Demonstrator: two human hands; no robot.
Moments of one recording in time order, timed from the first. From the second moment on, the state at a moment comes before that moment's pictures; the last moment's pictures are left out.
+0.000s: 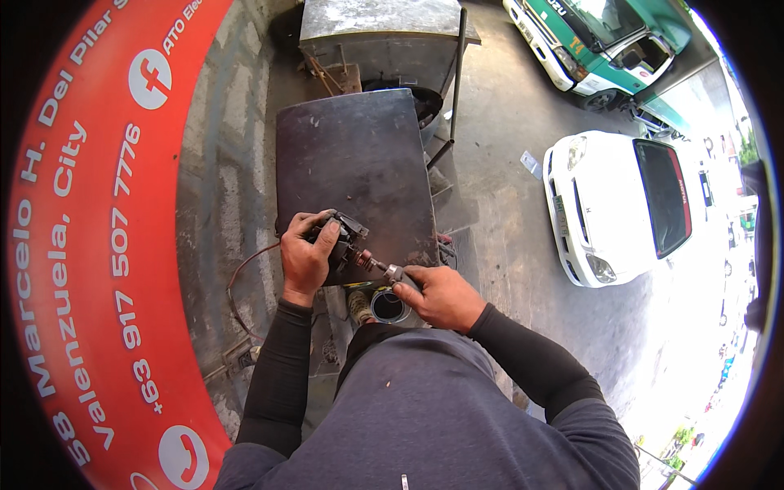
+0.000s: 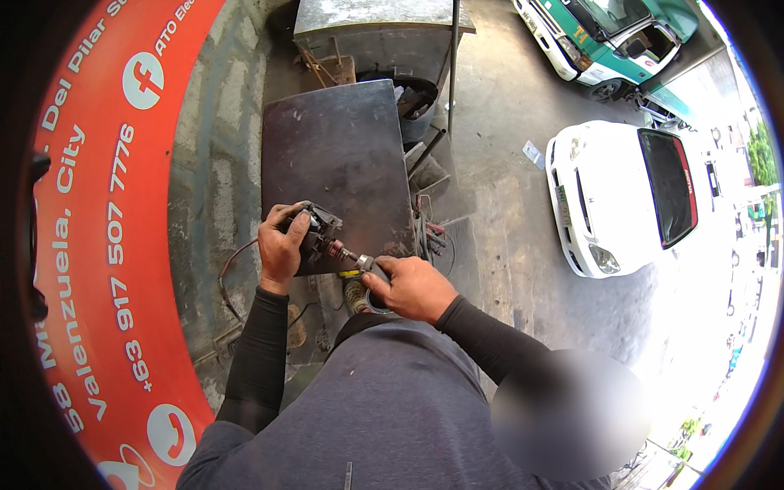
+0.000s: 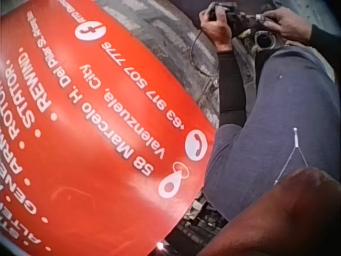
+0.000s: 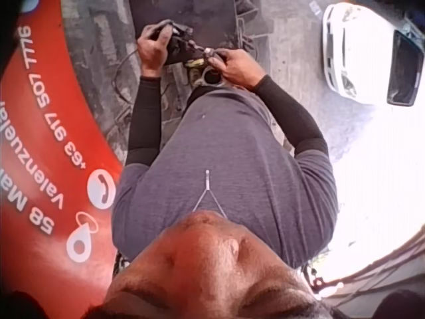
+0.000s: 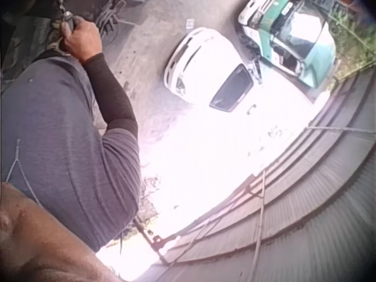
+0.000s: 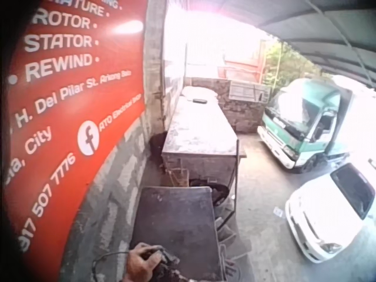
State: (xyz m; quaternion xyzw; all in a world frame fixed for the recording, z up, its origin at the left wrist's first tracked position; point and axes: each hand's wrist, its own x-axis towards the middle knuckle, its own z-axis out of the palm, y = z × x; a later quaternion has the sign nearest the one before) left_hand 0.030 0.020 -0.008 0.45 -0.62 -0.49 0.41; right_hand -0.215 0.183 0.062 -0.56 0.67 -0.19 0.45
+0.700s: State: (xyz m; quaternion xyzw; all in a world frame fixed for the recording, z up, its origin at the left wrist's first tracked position) left_hand 0.053 0.035 -0.026 0.38 -0.65 -0.47 0.46; right_hand -0.207 0.191 0.058 -0.58 0.64 -0.21 0.46
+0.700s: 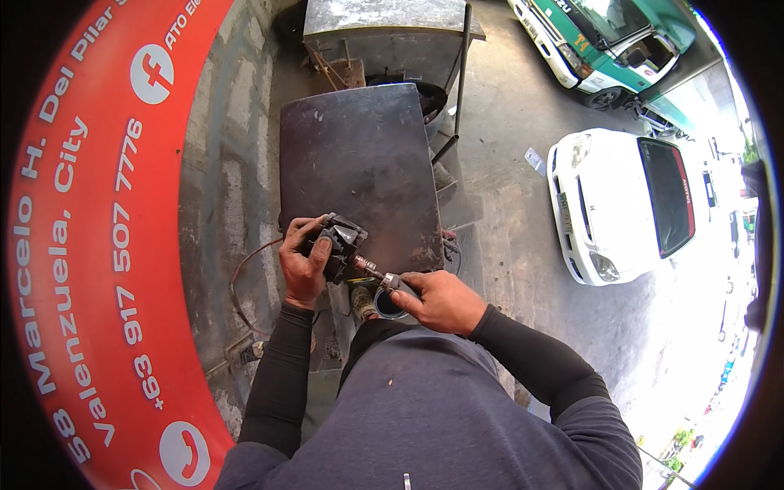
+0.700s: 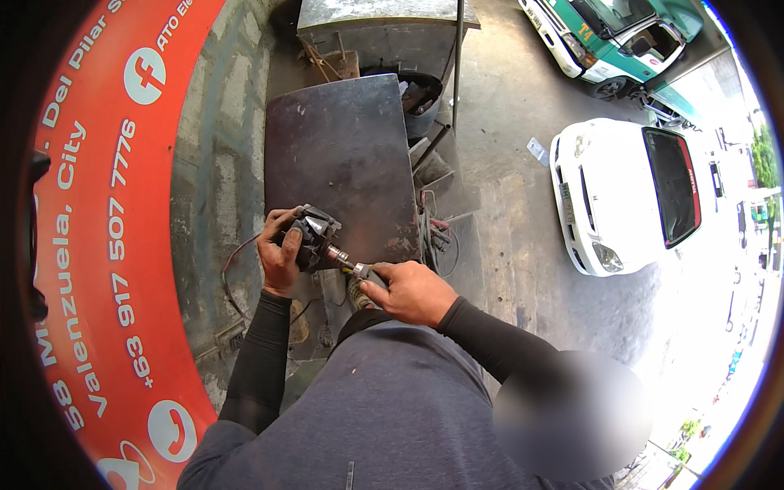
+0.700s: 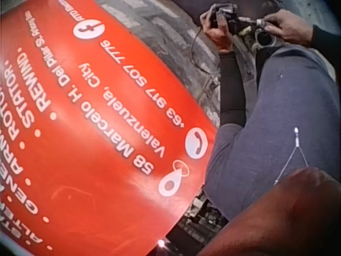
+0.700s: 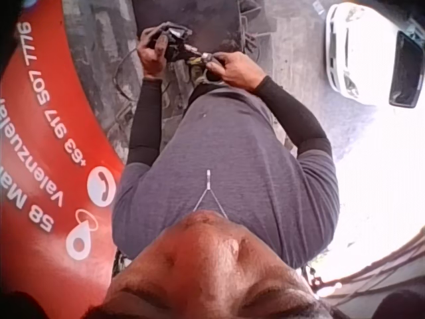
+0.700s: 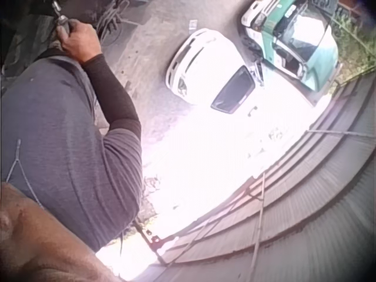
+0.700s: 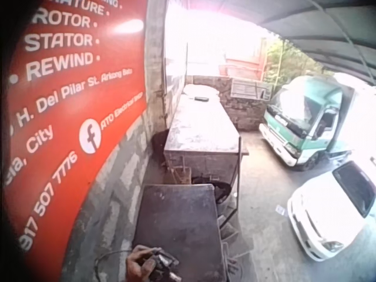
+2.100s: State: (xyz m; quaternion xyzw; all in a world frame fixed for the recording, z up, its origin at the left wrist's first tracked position) left_hand 0.050 0.034 -0.026 0.40 -0.64 -0.47 0.46; right_hand -0.206 0.177 0.074 -0.60 0.65 -0.15 0.44
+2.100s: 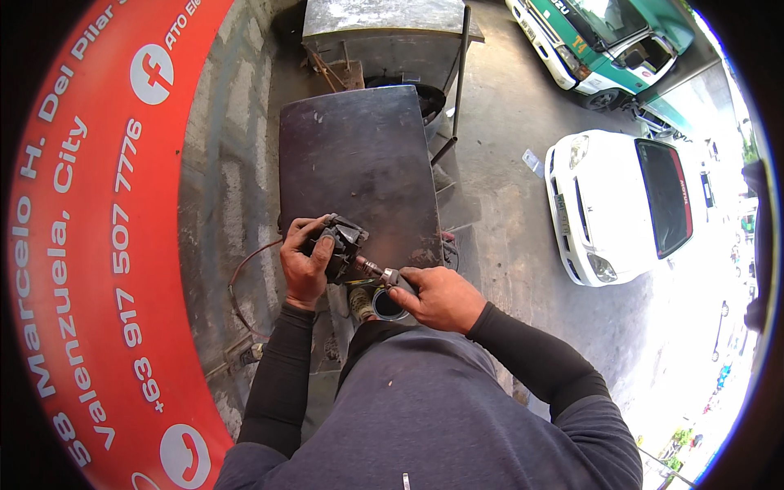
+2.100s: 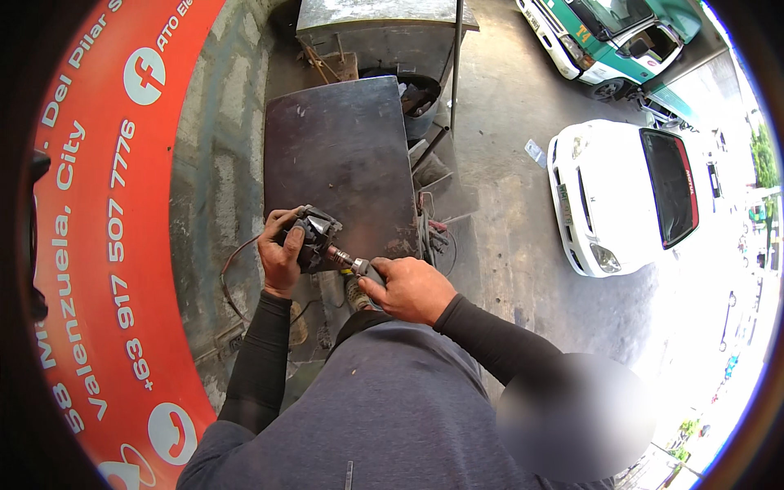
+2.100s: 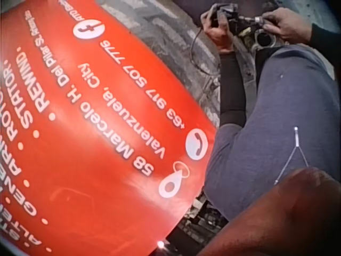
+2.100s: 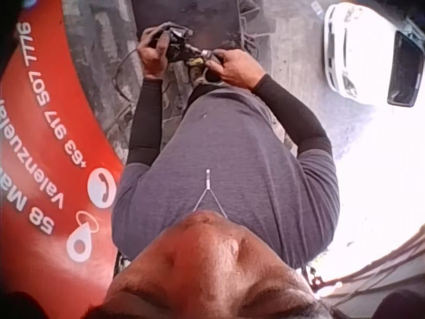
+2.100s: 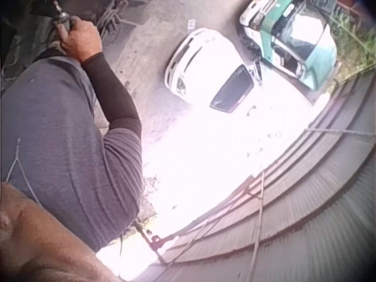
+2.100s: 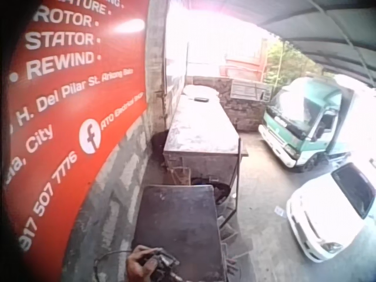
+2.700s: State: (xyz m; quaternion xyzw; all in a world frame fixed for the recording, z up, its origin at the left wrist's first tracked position) left_hand 0.045 0.032 -0.021 0.40 -0.64 -0.48 0.45; right_hand -0.200 0.182 0.067 -0.62 0.65 -0.13 0.41
